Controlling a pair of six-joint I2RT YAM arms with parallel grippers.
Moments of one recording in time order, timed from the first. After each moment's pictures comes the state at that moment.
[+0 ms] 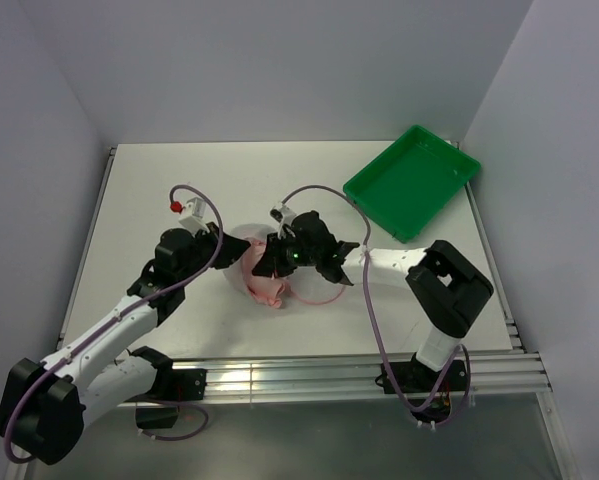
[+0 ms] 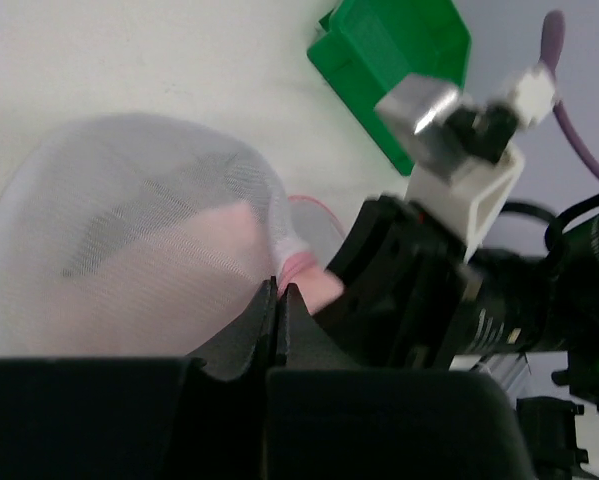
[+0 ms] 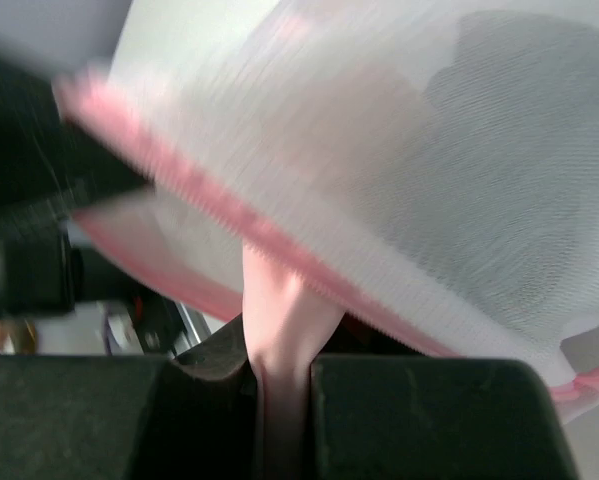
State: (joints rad) left arm -0.46 0.97 0.51 0.18 0.16 -0.75; right arm 0.81 1.70 0.90 0.29 -0.41 0.60
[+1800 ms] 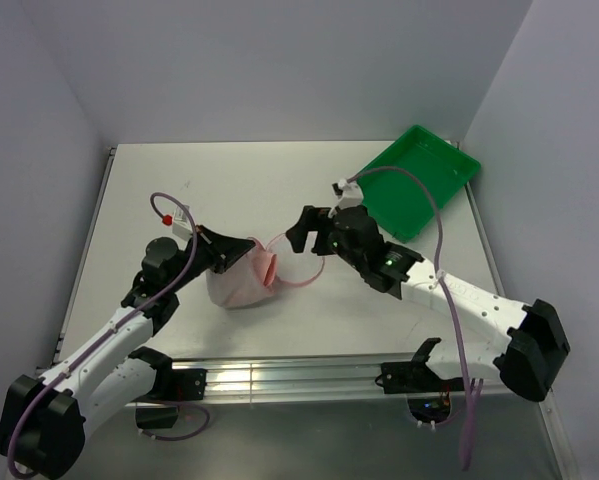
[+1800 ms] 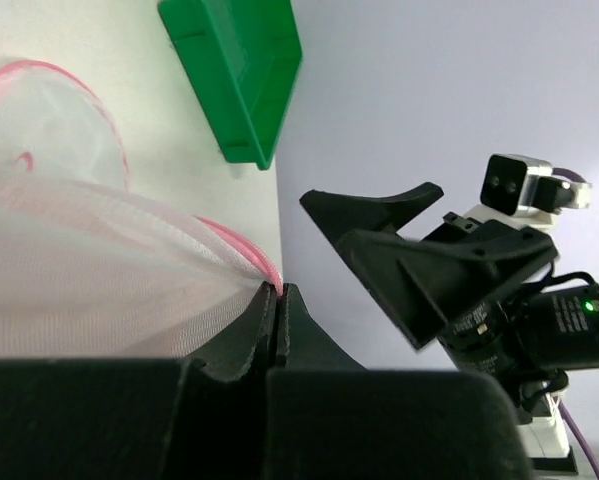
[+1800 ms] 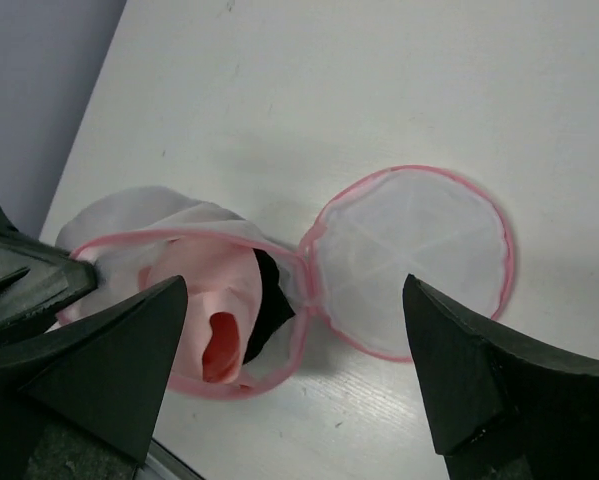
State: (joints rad) left arm -0.40 0.89 0.41 0.36 0.37 -1.29; right arm 0.82 1.22 0.91 -0.10 0.23 0.61
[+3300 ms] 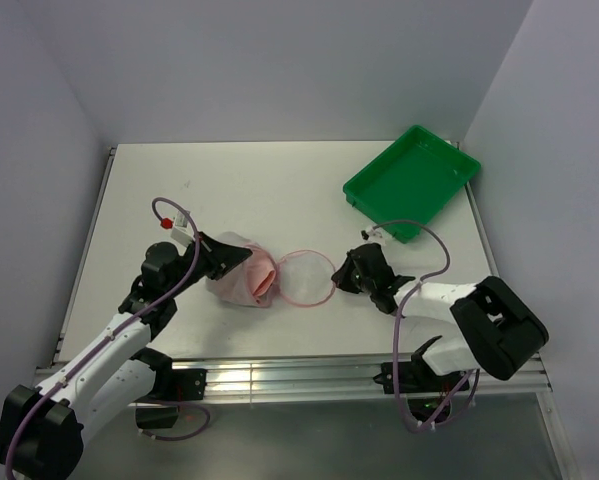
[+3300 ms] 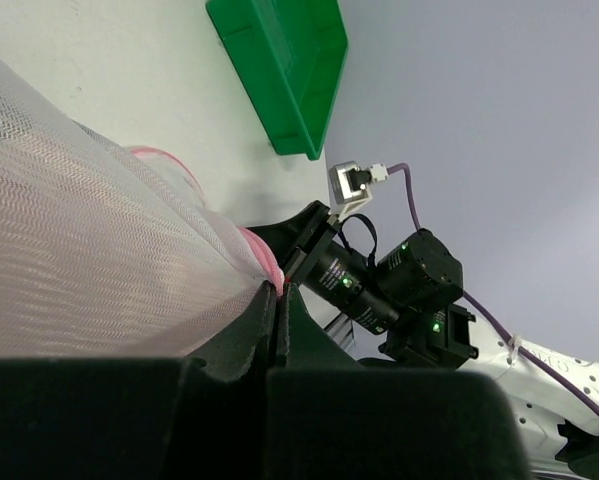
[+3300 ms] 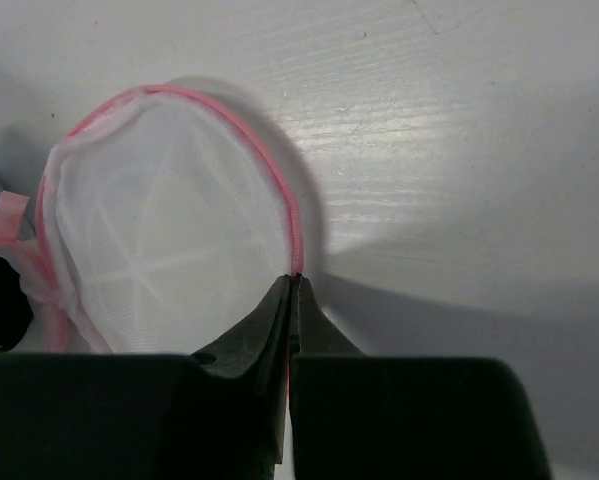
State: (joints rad) left arm -0.40 0.83 0.38 0.26 0.35 -1.14; right arm 0.58 1.36 0.38 0.27 0.09 0.79
